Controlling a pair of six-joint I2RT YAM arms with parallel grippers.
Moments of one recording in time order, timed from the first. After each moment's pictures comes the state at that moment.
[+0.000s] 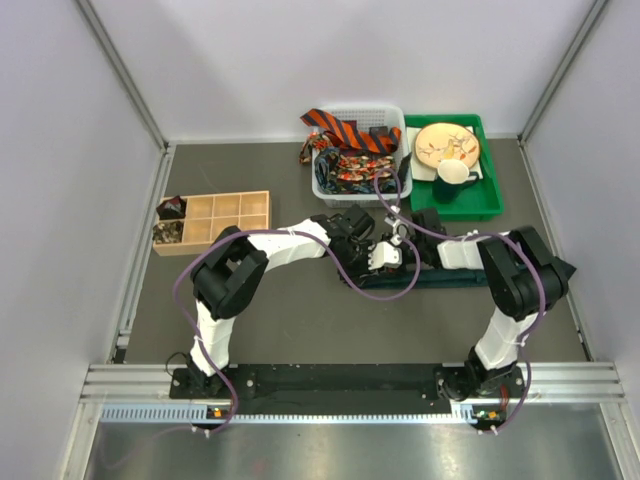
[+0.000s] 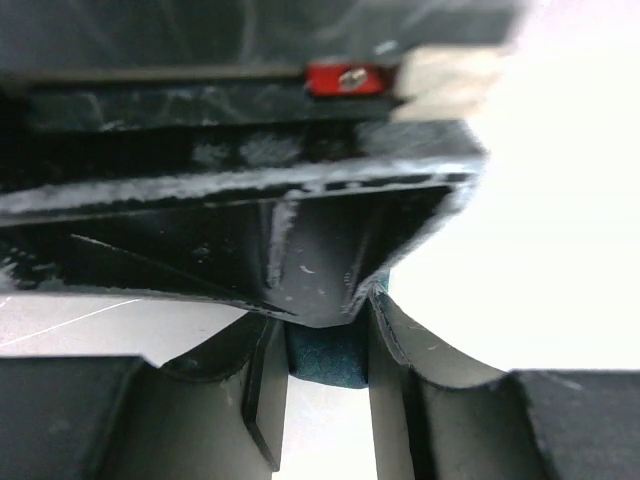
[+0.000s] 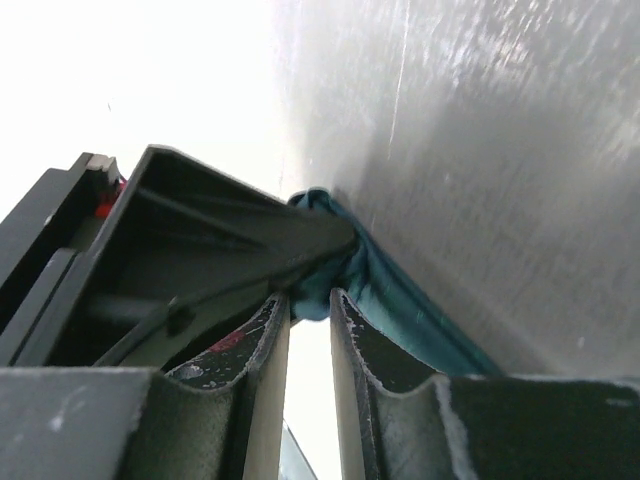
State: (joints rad) left arm -0.83 2.01 1.39 -0.55 0.39 0.68; right arm 0.35 1.74 0.75 0.09 -0.85 0.54
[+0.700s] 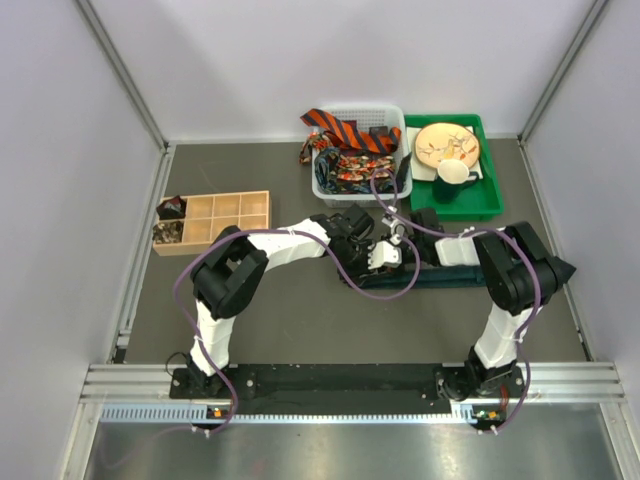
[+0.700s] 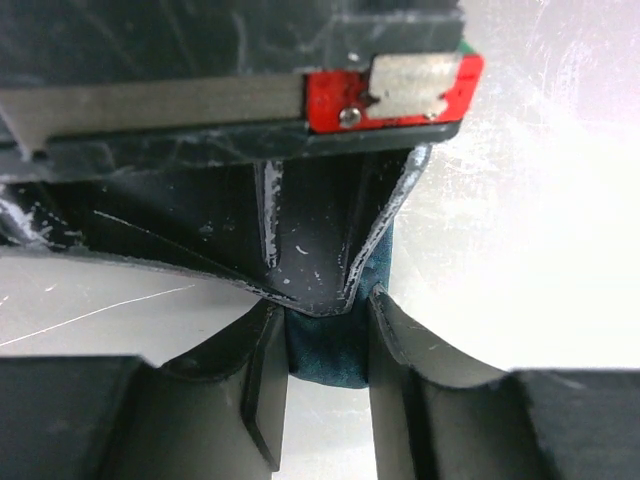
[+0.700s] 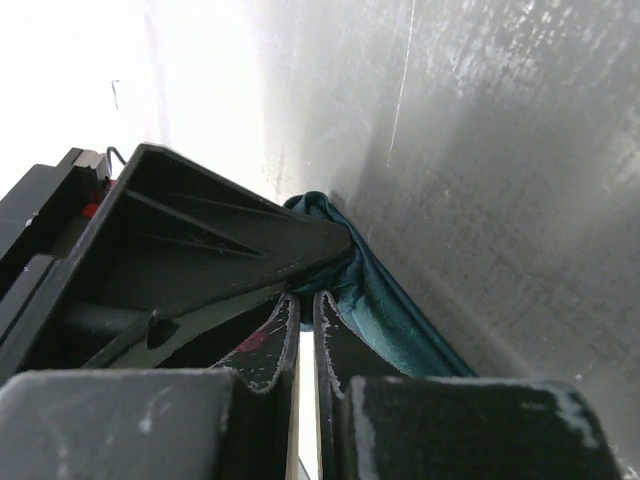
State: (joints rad) left arm -0.83 2.01 1.39 -0.55 0.40 0.68; right arm 0.34 1.80 0.77 0.12 -0.89 0.52
